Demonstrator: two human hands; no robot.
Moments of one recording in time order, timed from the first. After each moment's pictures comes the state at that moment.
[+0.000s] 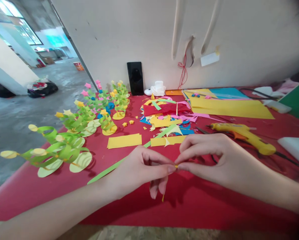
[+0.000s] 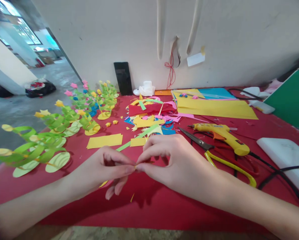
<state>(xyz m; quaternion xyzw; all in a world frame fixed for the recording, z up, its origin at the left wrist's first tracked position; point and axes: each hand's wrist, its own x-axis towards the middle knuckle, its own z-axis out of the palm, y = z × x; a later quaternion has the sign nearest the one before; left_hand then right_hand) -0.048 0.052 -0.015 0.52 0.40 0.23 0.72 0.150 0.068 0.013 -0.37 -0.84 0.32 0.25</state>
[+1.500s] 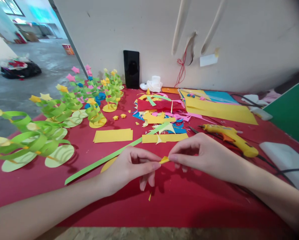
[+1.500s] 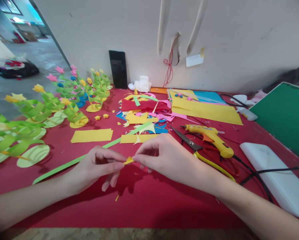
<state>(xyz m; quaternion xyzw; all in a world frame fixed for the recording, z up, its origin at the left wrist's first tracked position) -0.047 0.054 -0.053 0.47 0.37 0.33 0.73 0.153 0.083 0.010 -0.43 -0.78 0.45 0.11</state>
